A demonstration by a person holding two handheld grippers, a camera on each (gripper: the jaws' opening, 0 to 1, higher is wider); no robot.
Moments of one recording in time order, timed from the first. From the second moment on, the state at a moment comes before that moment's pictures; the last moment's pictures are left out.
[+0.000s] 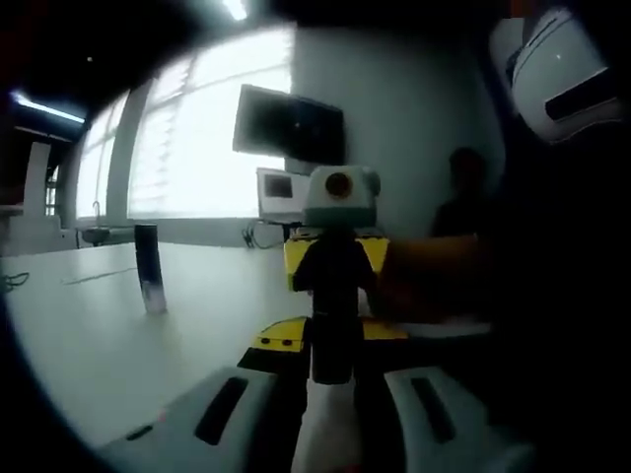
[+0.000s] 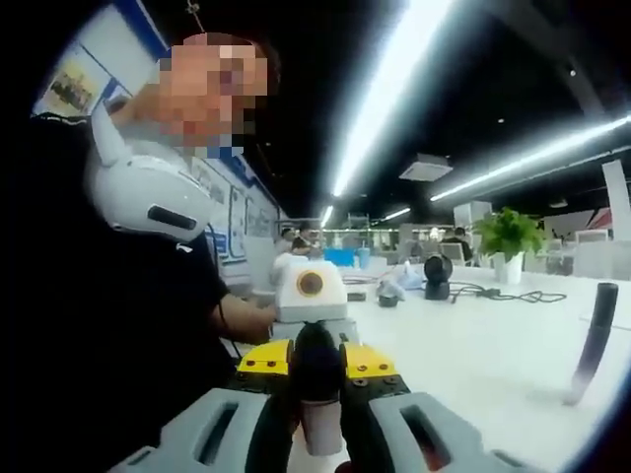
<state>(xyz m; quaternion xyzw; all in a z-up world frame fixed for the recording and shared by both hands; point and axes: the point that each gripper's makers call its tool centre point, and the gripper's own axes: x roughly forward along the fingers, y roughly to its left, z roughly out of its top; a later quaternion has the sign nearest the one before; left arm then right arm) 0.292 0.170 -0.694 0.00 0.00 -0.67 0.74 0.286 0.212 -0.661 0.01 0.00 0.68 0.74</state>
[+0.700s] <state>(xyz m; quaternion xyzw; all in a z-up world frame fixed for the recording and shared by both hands) 0.301 0.172 -0.693 0.00 0.00 -0.66 0.75 0.318 0.188 -0.624 0.08 -0.05 0.57 0.82</state>
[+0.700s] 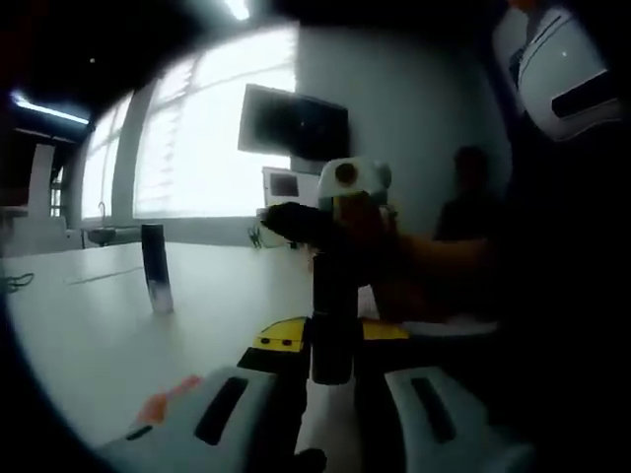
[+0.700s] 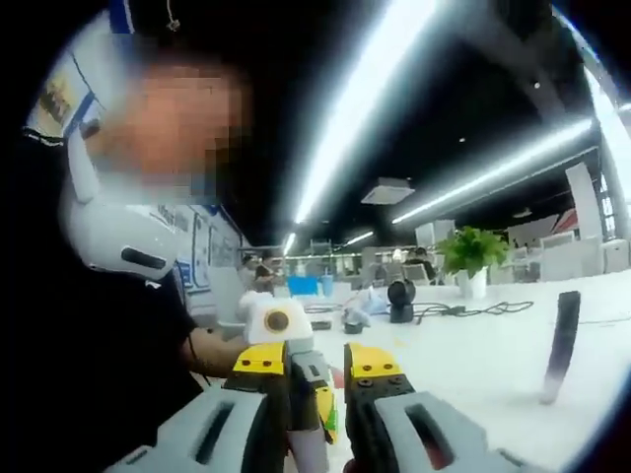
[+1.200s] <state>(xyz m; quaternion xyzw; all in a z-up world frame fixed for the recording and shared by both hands) 0.307 0.173 -0.690 -0.01 0.00 -0.64 0.77 0.328 0.185 -0.623 0.04 -0.06 0.39 0.92</state>
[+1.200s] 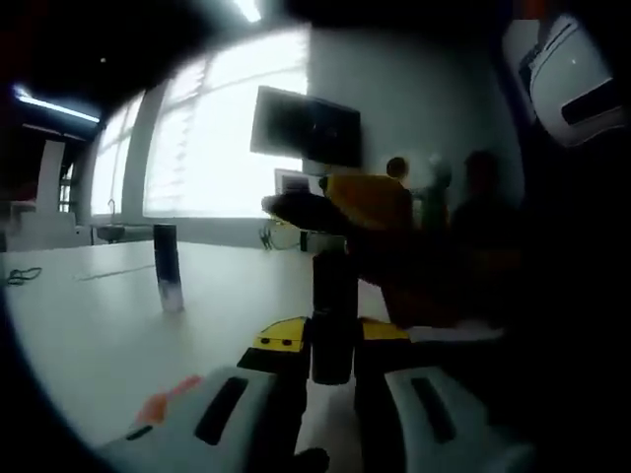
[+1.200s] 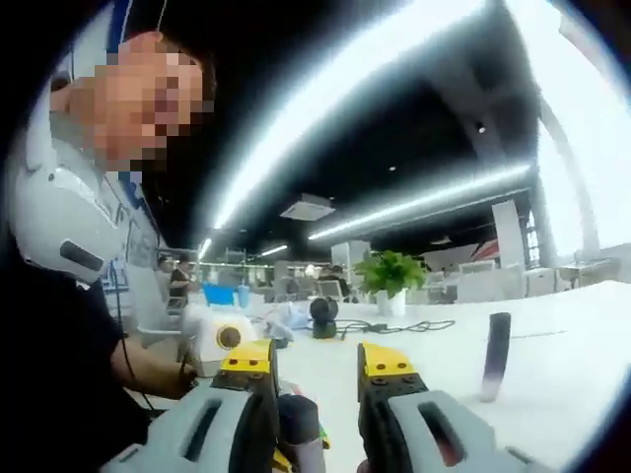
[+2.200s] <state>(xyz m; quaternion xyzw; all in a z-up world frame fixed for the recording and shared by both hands) 0.338 0.185 -0.687 0.03 -0.03 -0.56 0.83 0.343 0.192 -0.647 0.02 -0.05 0.17 0.98</state>
